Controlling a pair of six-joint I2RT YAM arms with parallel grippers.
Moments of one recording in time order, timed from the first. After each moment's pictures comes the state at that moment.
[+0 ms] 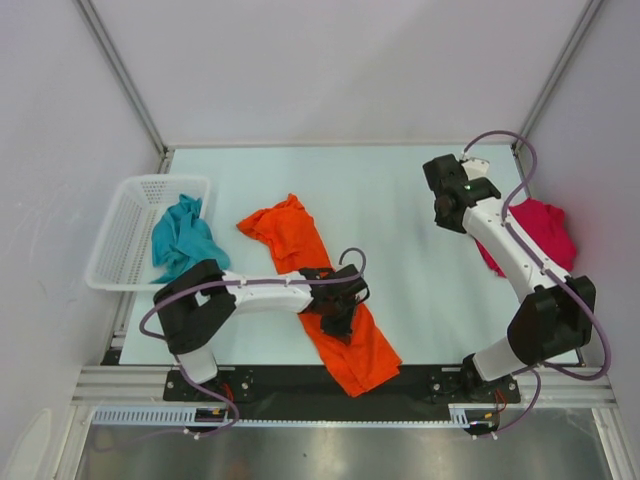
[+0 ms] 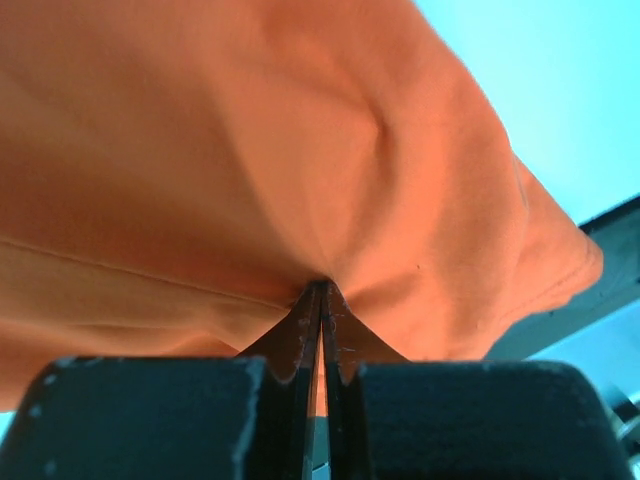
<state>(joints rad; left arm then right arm) -1.09 1.76 1.02 -0.50 0.16 -0.83 0.32 1.49 1.36 -0.96 0.59 0.62</state>
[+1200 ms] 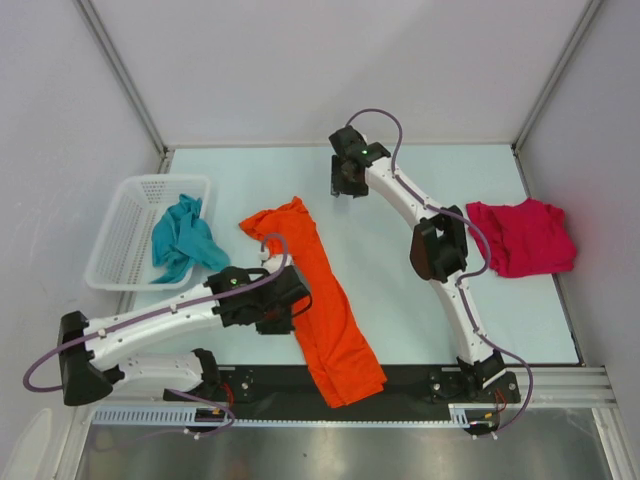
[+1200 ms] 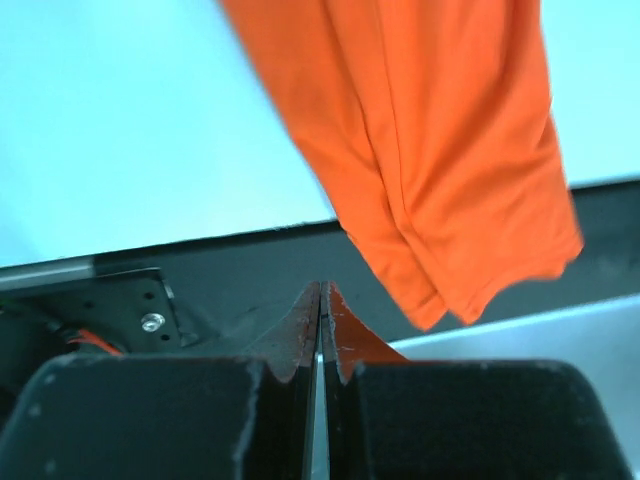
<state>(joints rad) -1.12 1.13 0.97 -1.10 -0.17 -1.06 0.54 2.43 2.37 -0.92 0.21 0.48</state>
